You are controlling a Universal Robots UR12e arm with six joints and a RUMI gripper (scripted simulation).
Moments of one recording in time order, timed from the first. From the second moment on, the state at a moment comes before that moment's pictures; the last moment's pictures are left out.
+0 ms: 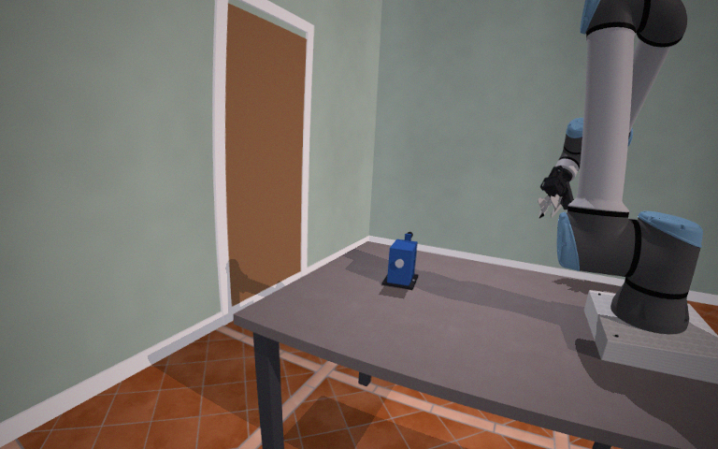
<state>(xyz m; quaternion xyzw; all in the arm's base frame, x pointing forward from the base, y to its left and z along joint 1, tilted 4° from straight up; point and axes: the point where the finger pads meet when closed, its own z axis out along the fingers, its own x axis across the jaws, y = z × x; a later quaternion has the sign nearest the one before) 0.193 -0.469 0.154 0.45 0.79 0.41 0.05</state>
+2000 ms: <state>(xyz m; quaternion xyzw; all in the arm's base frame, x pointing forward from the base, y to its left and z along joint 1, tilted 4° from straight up) 0.405 -0.483 0.150 0.24 0.91 0.35 0.02</state>
